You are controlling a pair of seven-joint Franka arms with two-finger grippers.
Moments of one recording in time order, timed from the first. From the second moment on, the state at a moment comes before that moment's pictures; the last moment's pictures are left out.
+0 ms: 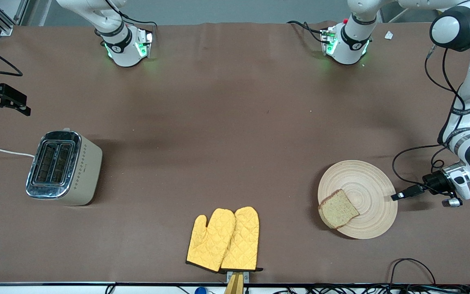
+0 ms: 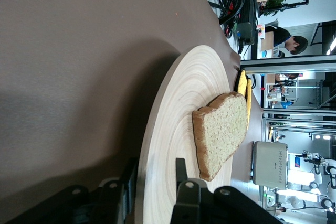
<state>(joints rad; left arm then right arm) 0.52 0.95 -0.16 -1.44 -1.07 1.94 0.81 0.04 0.02 -0.10 -1.54 0.00 1.57 -0.20</state>
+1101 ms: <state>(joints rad) 0.52 0.95 -0.19 -1.41 -0.96 1.89 0.85 0.04 0.02 -0.10 -1.54 0.00 1.57 -0.20</state>
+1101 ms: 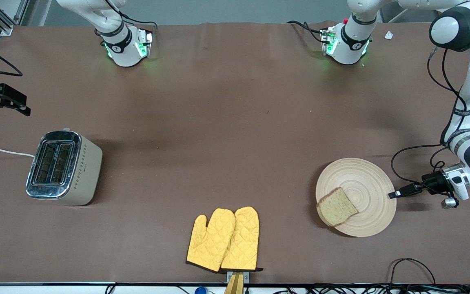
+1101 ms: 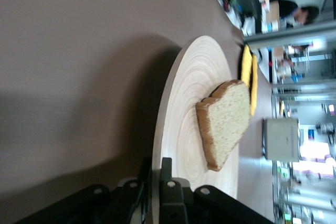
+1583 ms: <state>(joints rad) 0.47 0.87 -0.38 -1.46 -0.88 1.82 0.70 0.06 0.02 -0.10 -1.54 0.00 1.57 -0.20</state>
